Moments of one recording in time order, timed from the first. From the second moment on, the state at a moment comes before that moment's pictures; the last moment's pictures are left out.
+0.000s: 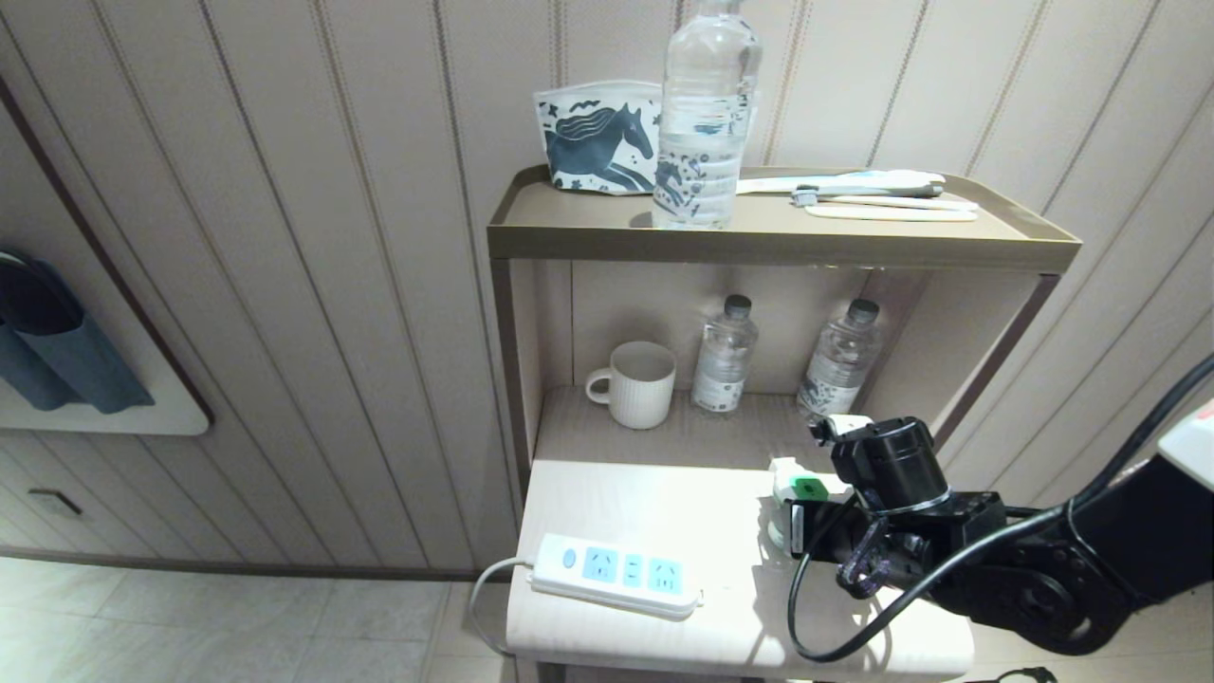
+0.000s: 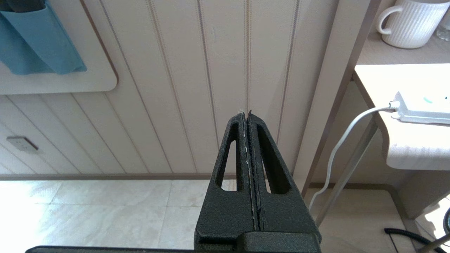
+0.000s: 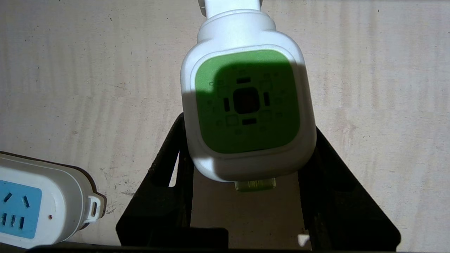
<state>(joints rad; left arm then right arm) 0.00 0.00 0.00 0.02 -0.01 0.08 0.45 1.86 -0.63 -0.56 -0.26 0.38</state>
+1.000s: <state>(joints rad) 0.00 0.00 0.00 0.02 -0.01 0.08 0.45 1.84 -0.61 -0.56 -0.26 0.38</state>
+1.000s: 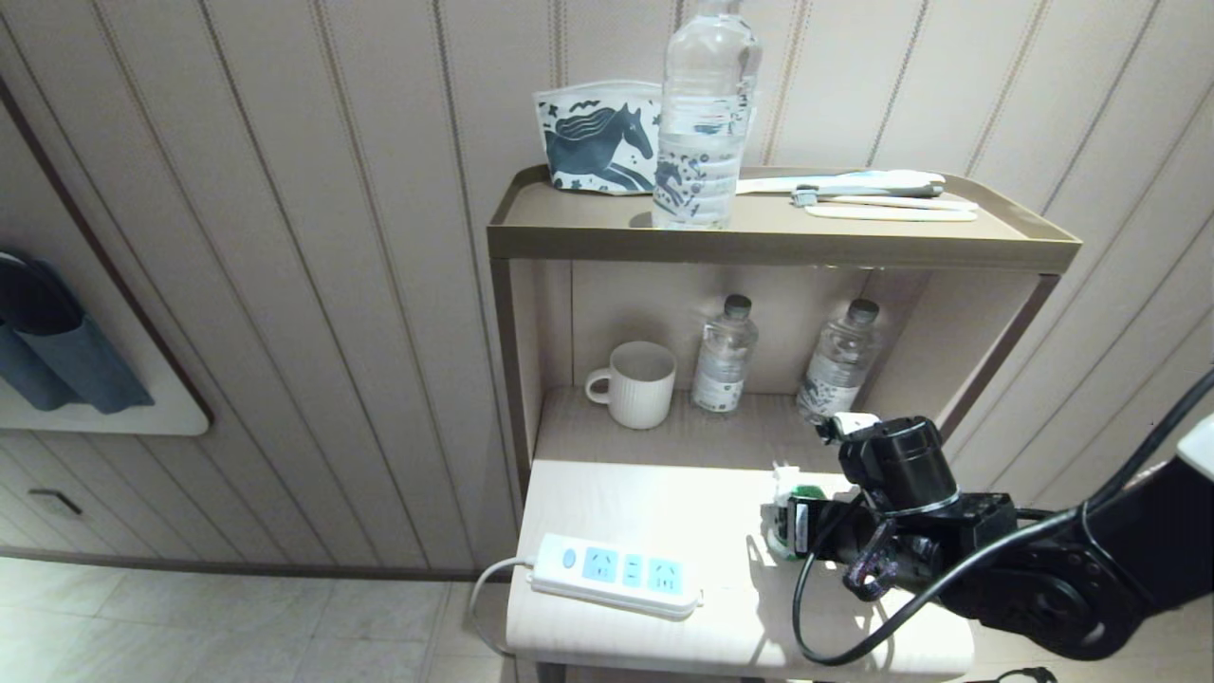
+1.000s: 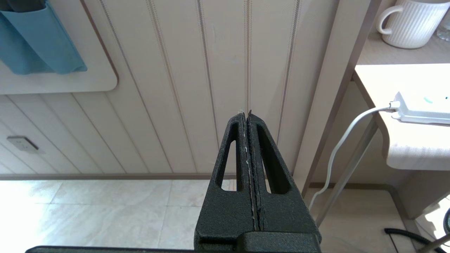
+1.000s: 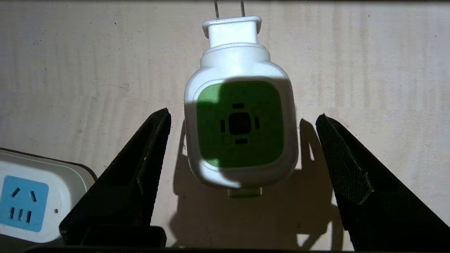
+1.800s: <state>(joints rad) 0.00 0.00 0.00 0.02 -0.01 0.08 0.57 1.78 -0.32 -1.08 -0.48 0.33</state>
